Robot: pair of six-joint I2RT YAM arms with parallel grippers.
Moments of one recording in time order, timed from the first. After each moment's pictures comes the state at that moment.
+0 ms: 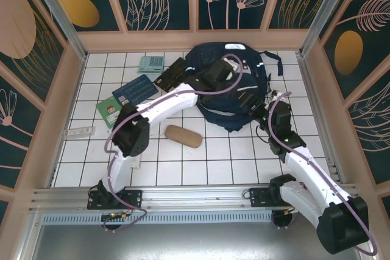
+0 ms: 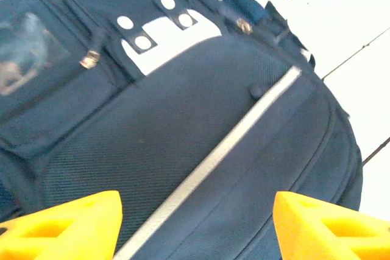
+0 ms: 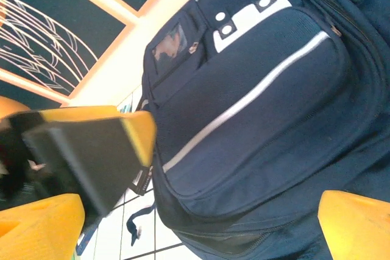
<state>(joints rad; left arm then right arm) -0.84 2.11 1.89 -0.44 -0.16 -0.18 0.33 0.87 0.51 0.01 0.00 0.83</state>
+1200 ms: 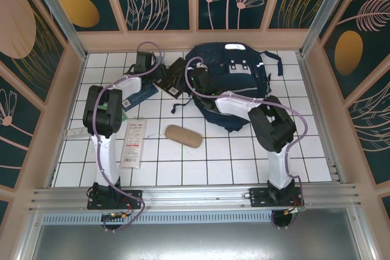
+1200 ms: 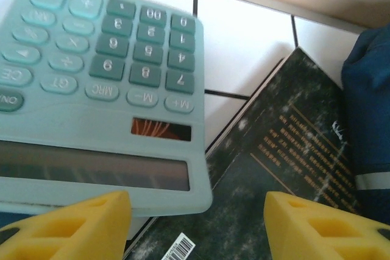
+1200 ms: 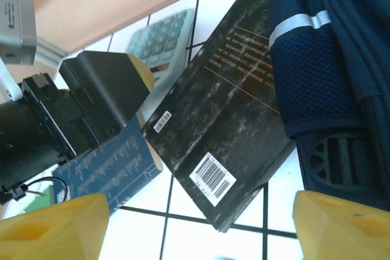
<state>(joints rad) -0.21 2.18 1.52 -0.04 0.05 -0.43 0.71 2.02 1.37 0.14 0.08 0.76</state>
